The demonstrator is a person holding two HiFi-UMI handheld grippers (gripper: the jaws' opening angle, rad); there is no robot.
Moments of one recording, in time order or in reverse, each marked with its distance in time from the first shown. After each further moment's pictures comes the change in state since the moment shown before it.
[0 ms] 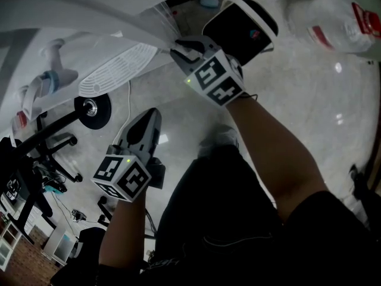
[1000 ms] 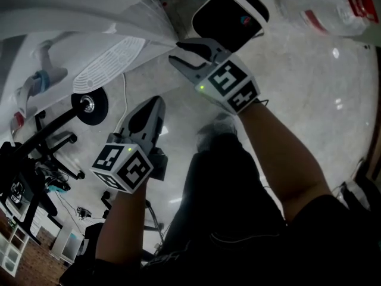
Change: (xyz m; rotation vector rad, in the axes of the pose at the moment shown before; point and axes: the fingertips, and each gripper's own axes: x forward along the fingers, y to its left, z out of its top) left arm 0.011 -0.032 0.003 0.015 0.056 -0.065; right arm -0.056 0.025 0.002 0.156 -0.078 0.094
